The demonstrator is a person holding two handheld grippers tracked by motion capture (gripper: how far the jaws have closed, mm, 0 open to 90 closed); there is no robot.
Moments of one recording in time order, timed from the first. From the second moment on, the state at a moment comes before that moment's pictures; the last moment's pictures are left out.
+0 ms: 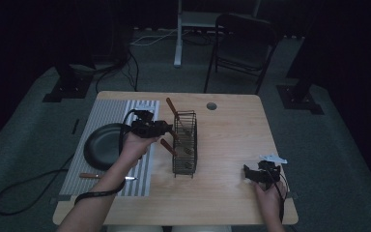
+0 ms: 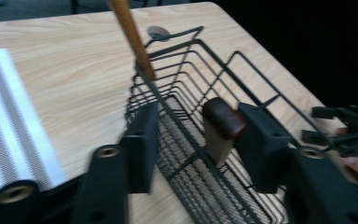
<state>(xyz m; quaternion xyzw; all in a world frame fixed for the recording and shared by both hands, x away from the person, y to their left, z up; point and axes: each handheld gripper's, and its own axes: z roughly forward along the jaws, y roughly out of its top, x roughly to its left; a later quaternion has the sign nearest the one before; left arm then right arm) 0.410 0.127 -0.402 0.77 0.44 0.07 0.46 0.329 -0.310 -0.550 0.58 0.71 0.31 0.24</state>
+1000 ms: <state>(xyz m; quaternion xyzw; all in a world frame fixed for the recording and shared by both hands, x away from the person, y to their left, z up) 0.390 0.136 -0.392 0.74 0.43 0.05 0.52 0.329 -0.310 -0.550 0.58 0.71 0.31 0.24</state>
